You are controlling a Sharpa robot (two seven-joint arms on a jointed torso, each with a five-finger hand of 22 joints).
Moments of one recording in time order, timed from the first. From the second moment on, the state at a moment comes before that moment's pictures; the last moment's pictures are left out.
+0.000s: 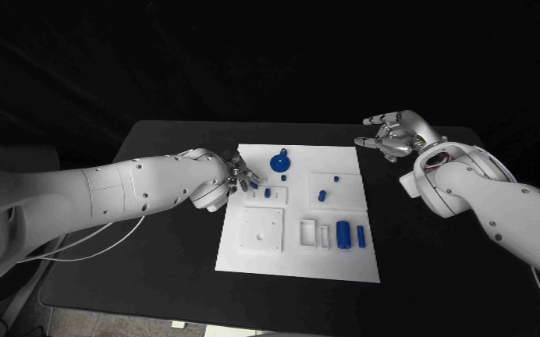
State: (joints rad) left arm 1.27 -0.70 -0.24 1.29 -0.84 -0.33 -0.45; left_hand 1.11 0.04 0.25 -0.16 0.53 1.12 0.06 0.23 0.75 1.47 -0.07 0.60 0.24 1.43 -0.13 1.27 0.84 0.05 1.29 -0.14 0.61 1.31; right arm 0.97 -0.72 0.36 1.37 -1.26 -0.41 -0.17; right_hand 1.31 -0.13 0.12 -0.03 0.38 0.86 0.13 0.06 0.06 1.12 0.02 0.99 0.94 1.39 -0.05 0.88 0.96 0.08 1.47 -0.07 0.66 1.31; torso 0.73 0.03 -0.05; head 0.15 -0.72
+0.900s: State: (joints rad) left arm 1.25 -0.69 -0.24 1.28 -0.91 -0.33 -0.46; left_hand 1.12 0.04 0.25 -0.16 0.53 1.12 0.06 0.22 0.75 1.47 -0.07 0.60 0.23 1.43 -0.13 1.27 0.83 0.05 1.29 -0.14 0.61 1.31; right arm 0.97 -0.72 0.36 1.37 -1.26 -0.41 -0.17; right_hand 1.31 -0.13 0.12 -0.03 0.38 0.86 0.13 0.06 0.06 1.12 0.02 0.99 0.94 1.39 -0.05 0.88 0.96 0.08 1.47 -0.07 0.66 1.31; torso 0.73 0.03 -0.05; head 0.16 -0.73
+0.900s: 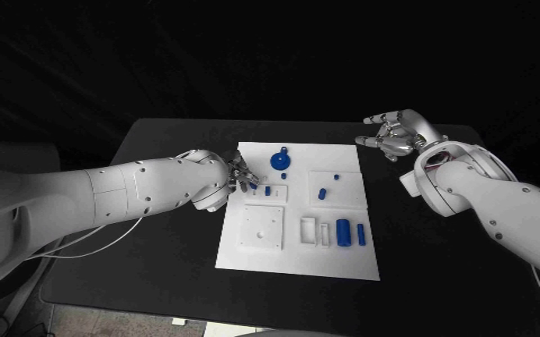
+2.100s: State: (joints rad) left arm 1.24 -0.69 -0.24 1.28 -0.93 -0.31 -0.48; left_hand 1.12 0.04 0.25 -0.16 0.53 1.12 0.06 0.22 0.76 1.47 -0.07 0.60 0.23 1.43 -0.13 1.27 0.83 0.05 1.29 -0.14 0.61 1.31; right arm 0.97 -0.72 0.36 1.36 -1.26 -0.40 -0.17; right_hand 1.31 -0.13 0.12 -0.03 0.38 0.86 0.13 0.06 0.06 1.12 0.02 0.99 0.94 1.39 -0.05 0.88 0.96 0.08 1.47 -0.07 0.66 1.31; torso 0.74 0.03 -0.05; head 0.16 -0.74
